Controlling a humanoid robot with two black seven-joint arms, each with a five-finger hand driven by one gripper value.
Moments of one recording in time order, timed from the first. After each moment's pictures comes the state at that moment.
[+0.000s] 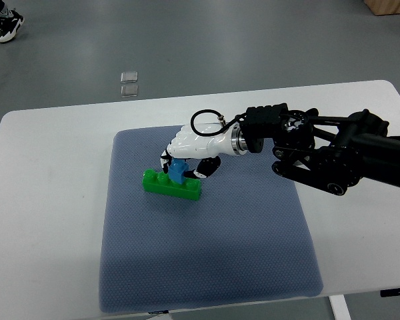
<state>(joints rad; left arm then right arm) 0.00 0.00 -0.10 -0.15 0.08 0.00 0.01 1.14 -0.18 0.12 1.00 -1.81 0.09 0.34</state>
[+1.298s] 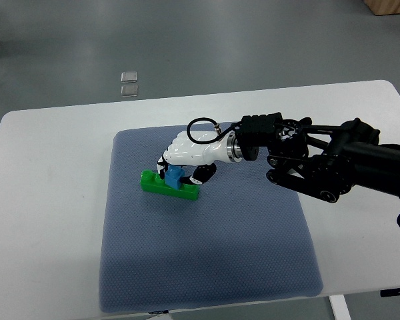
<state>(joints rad) 0.00 0.00 -0.10 -0.15 0.08 0.00 0.01 1.11 -0.14 0.12 0.97 -1.82 0.06 0.34</state>
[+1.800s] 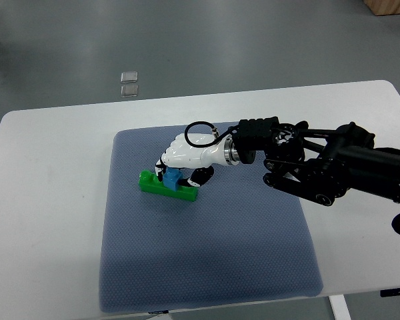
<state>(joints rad) 0.00 0.00 -0.10 -0.15 0.08 0.00 0.01 1.09 -0.11 0.12 0.94 -1.84 0.05 0.34</state>
